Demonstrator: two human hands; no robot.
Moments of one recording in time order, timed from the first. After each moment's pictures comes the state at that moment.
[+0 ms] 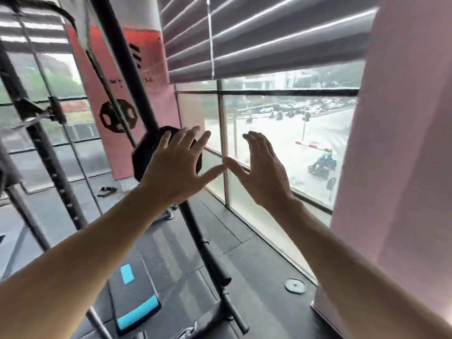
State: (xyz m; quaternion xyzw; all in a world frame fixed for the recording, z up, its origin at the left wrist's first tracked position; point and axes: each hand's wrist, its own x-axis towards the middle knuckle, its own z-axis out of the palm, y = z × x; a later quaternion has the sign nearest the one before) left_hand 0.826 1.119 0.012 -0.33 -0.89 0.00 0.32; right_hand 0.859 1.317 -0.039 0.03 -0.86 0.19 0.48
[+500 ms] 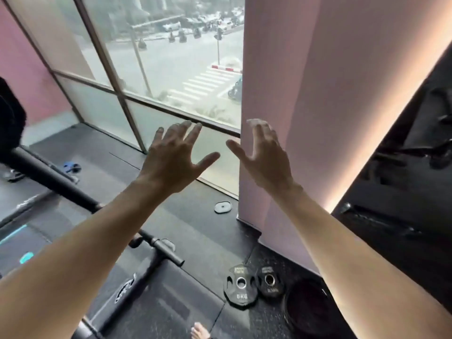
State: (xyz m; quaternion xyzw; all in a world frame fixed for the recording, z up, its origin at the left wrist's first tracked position) left_hand 0.826 1.373 -0.152 -0.49 -0.85 -0.06 0.17; right_hand 0.957 1.537 -0.194 -0.25 -0.88 0.18 0.37
